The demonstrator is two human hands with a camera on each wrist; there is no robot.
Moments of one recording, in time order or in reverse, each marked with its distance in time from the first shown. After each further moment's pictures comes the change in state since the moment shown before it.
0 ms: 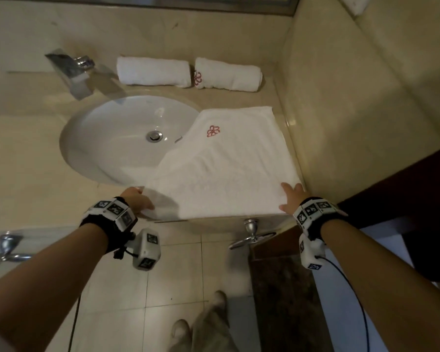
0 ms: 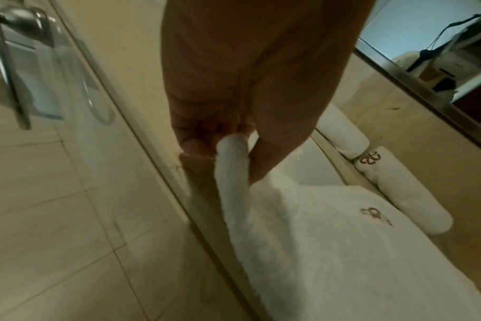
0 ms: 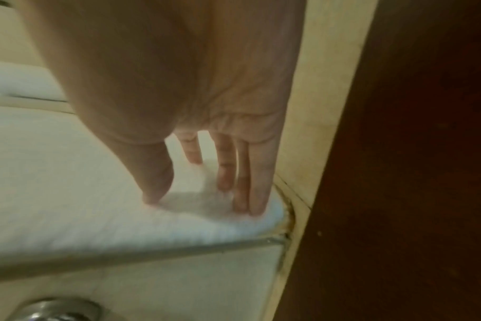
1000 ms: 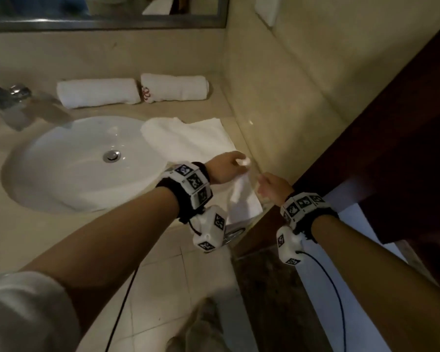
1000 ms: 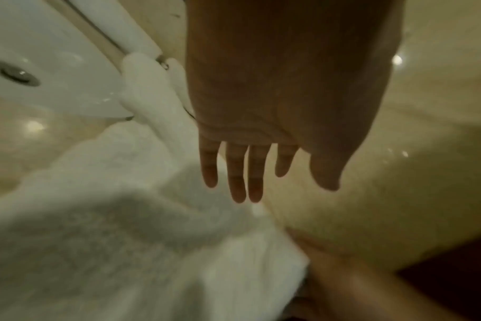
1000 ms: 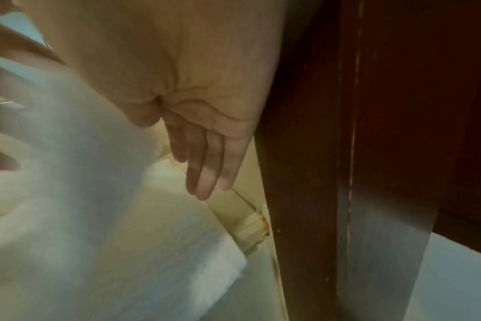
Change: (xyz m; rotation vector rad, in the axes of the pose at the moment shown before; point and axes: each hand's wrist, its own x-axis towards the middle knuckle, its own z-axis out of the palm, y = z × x) left_hand -0.135 0.191 0.133 0.329 -0.413 0.826; right_hand -0.040 0.036 -0.018 0.649 0.243 -0.060
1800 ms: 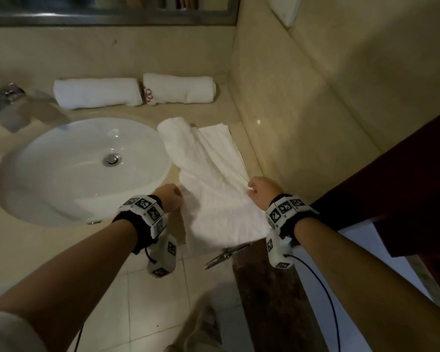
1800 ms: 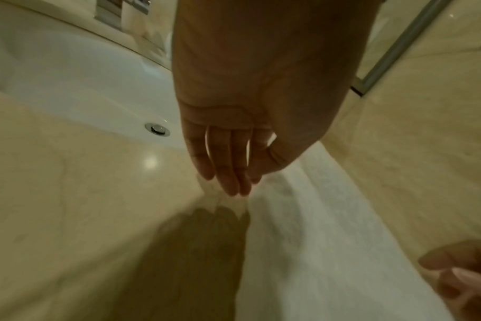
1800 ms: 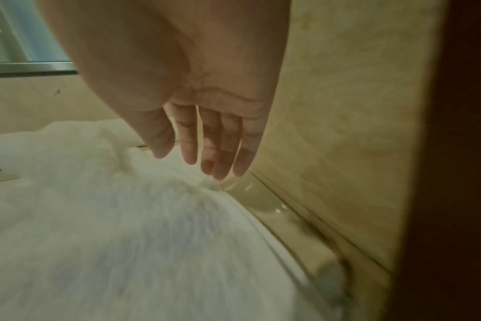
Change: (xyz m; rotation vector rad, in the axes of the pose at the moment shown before) left_hand 0.017 -0.134 -0.030 0.076 0.132 -0.485; right_hand 0.059 -0.021 0.015 -0.242 -0.068 -0.026
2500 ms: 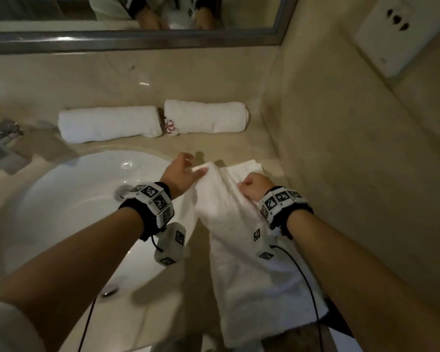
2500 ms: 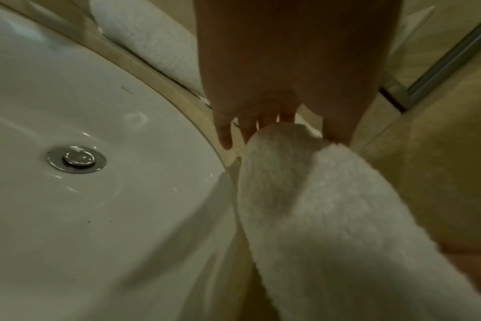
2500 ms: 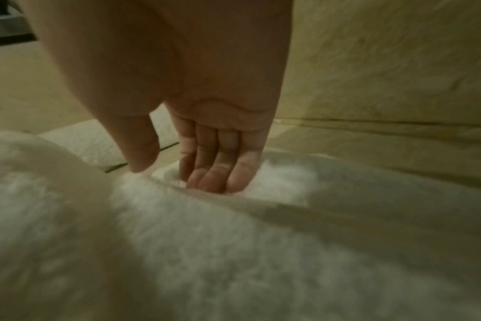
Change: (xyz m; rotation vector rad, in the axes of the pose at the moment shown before) left_hand 0.141 0.031 -0.116 -0.285 0.183 0.243; right_hand 0.155 -0.120 -0.030 0.161 -0.077 0.056
